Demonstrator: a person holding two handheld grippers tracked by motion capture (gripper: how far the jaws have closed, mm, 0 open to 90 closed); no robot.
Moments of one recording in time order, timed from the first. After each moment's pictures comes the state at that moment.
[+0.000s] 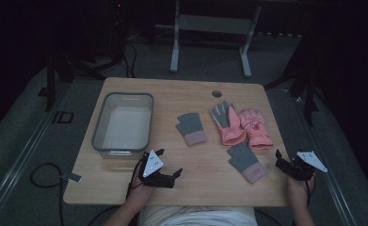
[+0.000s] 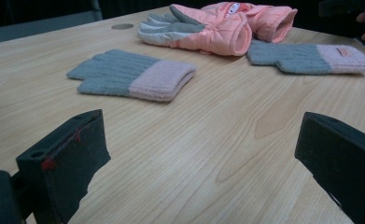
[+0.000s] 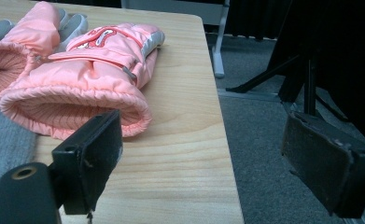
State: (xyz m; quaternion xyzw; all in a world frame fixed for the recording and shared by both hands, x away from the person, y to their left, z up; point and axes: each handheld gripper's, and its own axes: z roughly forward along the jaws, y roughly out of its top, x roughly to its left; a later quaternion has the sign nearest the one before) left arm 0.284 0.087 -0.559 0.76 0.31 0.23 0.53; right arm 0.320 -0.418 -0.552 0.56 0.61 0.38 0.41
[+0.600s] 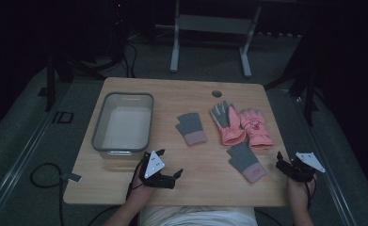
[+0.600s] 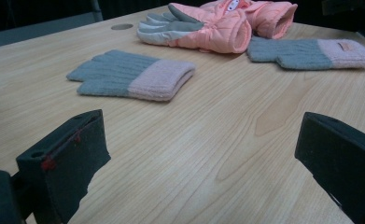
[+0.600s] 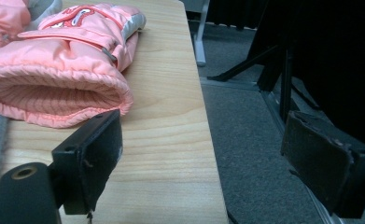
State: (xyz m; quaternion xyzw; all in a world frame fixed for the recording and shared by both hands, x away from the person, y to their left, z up) left arm 0.282 0.084 -0.558 0.76 0.30 0.23 0.52; right arm 0.315 -0.415 -0.552 0.57 0.61 0.34 0.43
